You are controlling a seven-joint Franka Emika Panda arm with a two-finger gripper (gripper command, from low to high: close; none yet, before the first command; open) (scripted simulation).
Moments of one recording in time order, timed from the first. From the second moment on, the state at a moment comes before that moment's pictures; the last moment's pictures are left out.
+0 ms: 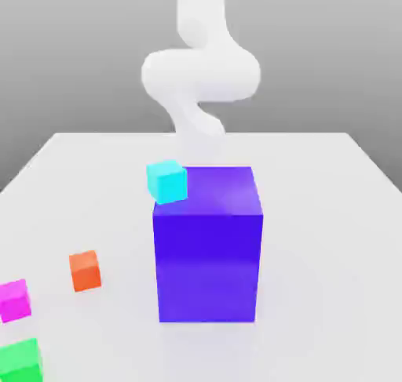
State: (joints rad) arm -0.04 -0.71 -0.02 -2.31 0.00 2.34 0.83
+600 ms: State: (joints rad) arm -0.29 -0.05 -0.25 -2.41 0.07 2.60 1.02
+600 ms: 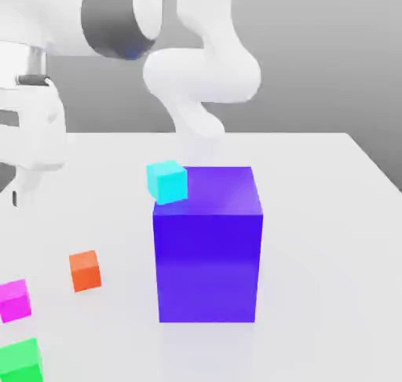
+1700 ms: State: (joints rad) arm -0.33 0.31 -0.18 -2.24 0.10 2.54 0.99
